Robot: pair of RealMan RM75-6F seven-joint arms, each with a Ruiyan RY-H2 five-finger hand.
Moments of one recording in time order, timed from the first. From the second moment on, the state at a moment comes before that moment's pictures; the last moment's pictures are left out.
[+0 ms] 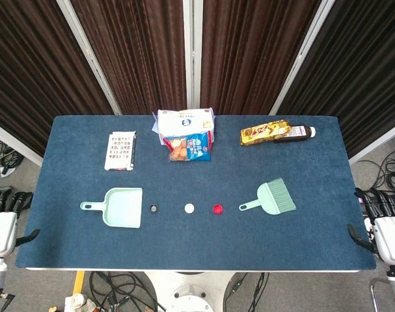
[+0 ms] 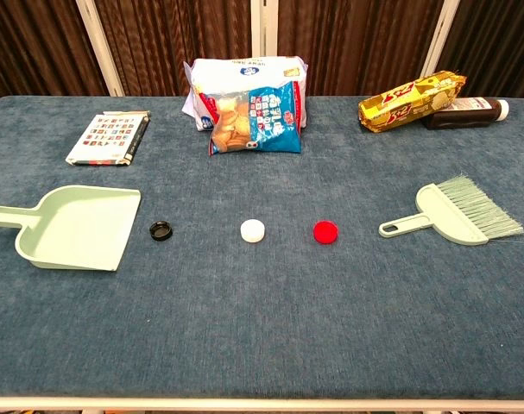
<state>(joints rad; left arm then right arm) -0.06 -1.17 -0.06 -1.62 1.40 1.49 0.21 0.07 -1.11 0.04 -1.43 -1.60 1.55 0.27</state>
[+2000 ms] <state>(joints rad) -0.06 -1.19 -0.05 -1.56 1.39 1.45 0.12 0.57 -1.65 0.04 -1.10 -1.56 0.98 -0.41</state>
